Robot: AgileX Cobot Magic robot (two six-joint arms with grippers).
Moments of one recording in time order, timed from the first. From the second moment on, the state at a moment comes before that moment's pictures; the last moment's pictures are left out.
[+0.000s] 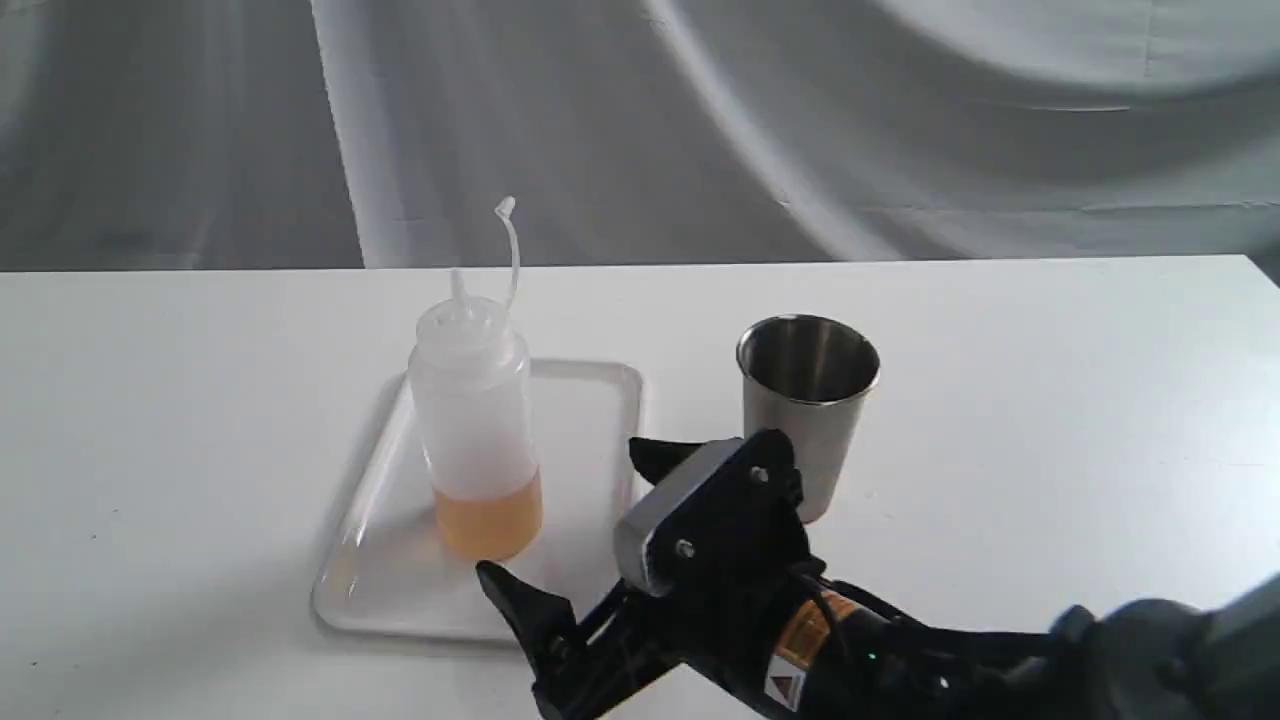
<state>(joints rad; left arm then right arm) 0.06 0.00 0.00 0.04 0.27 0.06 0.59 1.97 -0.66 -0.06 -1.02 -0.05</state>
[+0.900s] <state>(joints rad) 0.06 0.00 0.00 0.04 0.27 0.06 0.62 1.14 -0.29 -0.09 -0.62 0.02</state>
